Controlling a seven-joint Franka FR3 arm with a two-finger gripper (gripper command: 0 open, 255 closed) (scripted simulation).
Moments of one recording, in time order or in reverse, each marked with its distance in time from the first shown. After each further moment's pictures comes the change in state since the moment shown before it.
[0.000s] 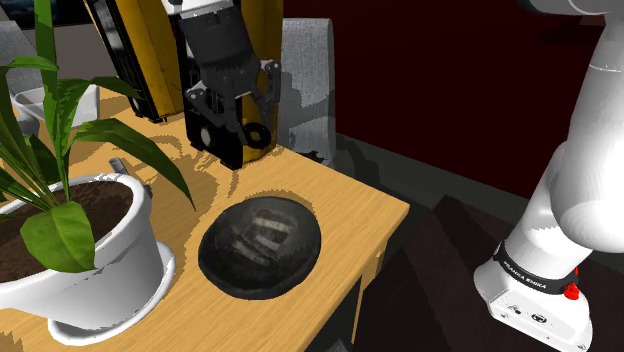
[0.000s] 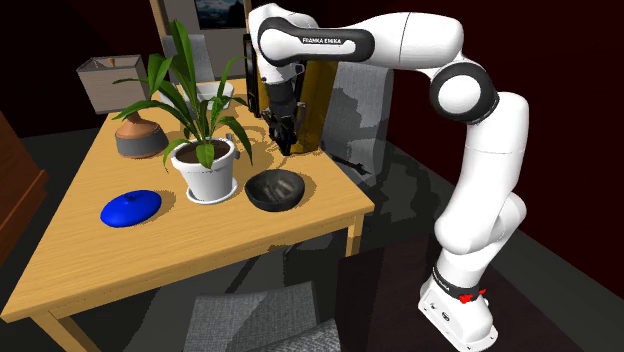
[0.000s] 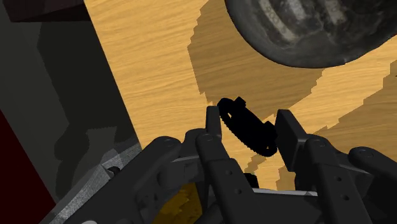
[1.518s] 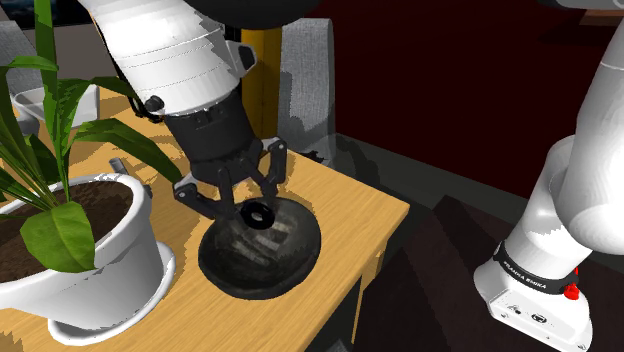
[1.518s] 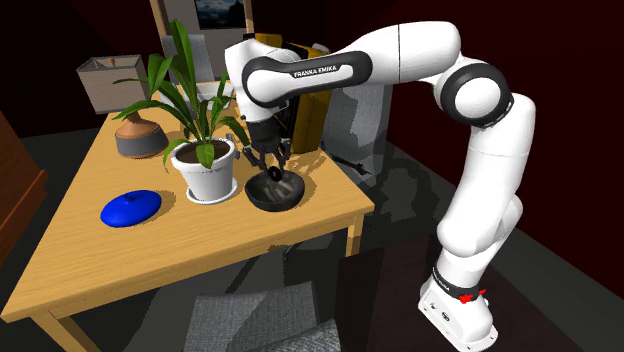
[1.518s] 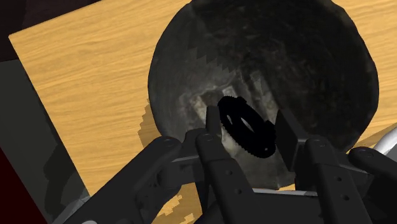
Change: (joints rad) arm 0.093 -0.049 0.073 -0.231 0.051 0.179 0.191
